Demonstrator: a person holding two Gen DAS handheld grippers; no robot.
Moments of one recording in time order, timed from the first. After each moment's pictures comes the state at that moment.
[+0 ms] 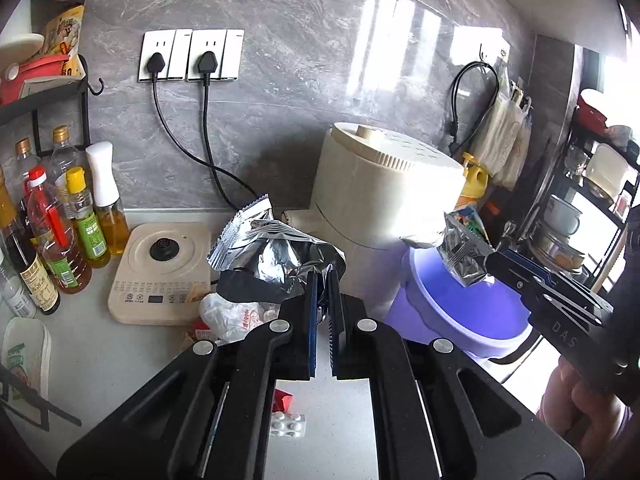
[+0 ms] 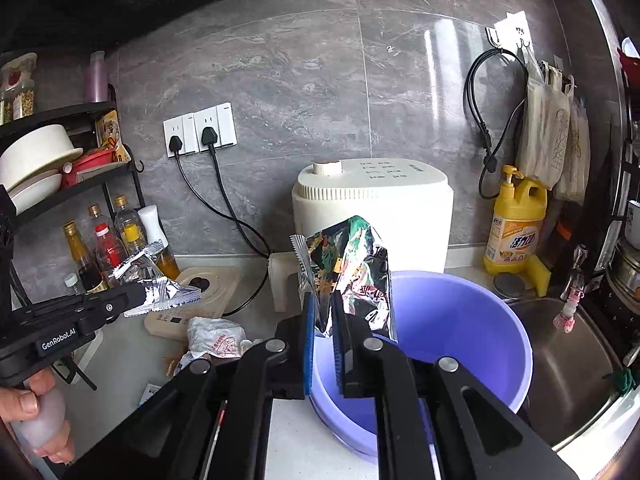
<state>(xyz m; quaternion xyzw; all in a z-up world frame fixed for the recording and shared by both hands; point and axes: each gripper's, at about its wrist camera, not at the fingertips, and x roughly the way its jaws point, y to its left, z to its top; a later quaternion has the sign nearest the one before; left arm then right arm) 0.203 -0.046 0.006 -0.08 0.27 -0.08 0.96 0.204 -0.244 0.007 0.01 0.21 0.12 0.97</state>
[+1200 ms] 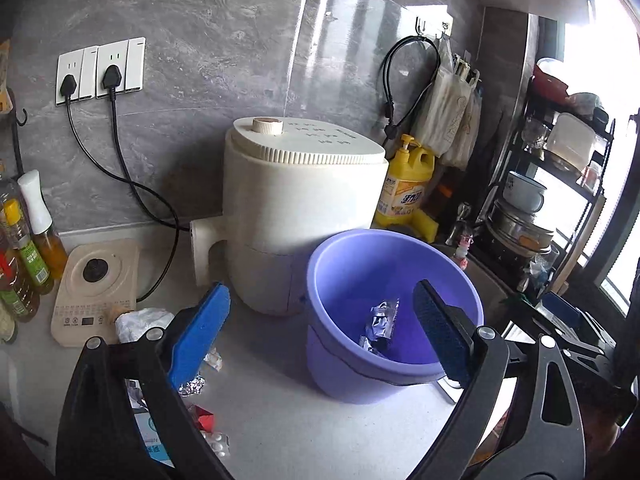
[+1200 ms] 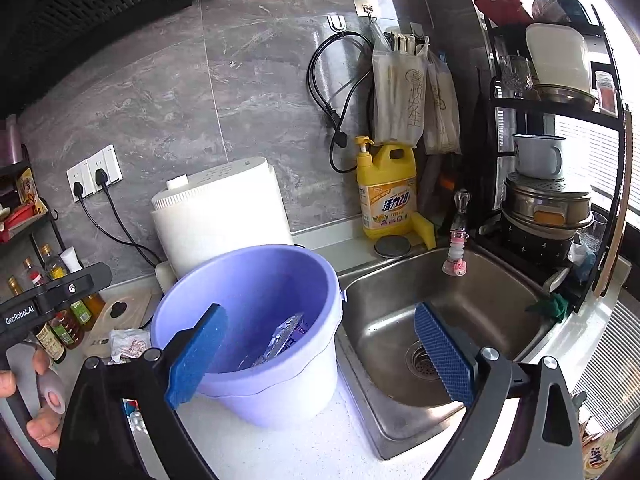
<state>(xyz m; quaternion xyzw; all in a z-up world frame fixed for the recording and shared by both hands) 0.219 -0.122 0.009 -0.05 0.27 -0.14 0.95 0.153 -0.364 -0.015 0.08 0.21 -0.03 0.97</state>
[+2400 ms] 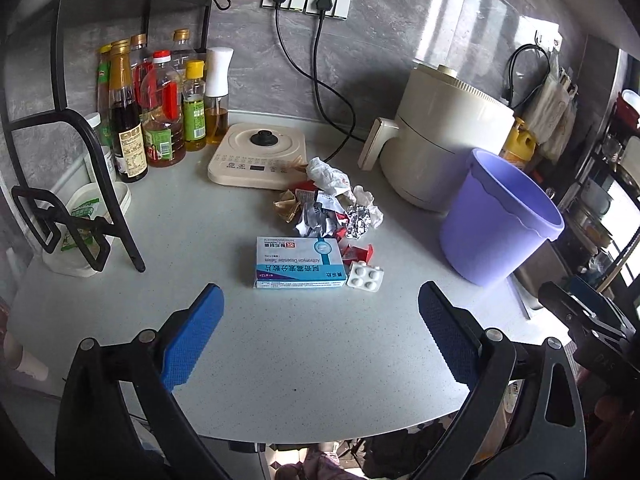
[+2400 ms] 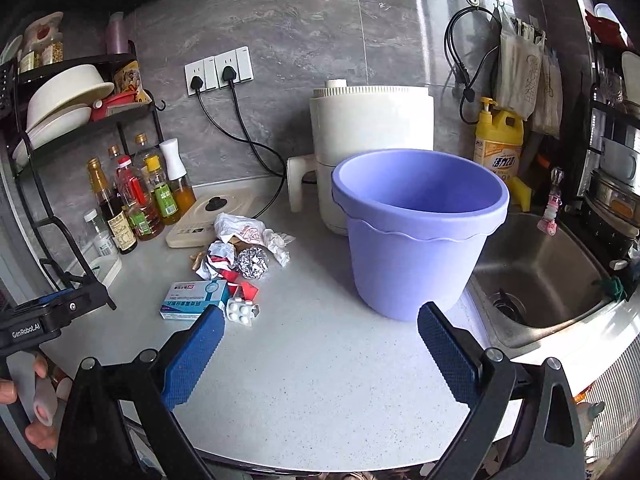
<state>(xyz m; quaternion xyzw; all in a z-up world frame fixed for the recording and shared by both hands) 0.058 0.017 -0.068 -0.12 0.35 0.04 0.93 0.075 -0.228 -0.064 0.00 0.29 0.12 0.95</state>
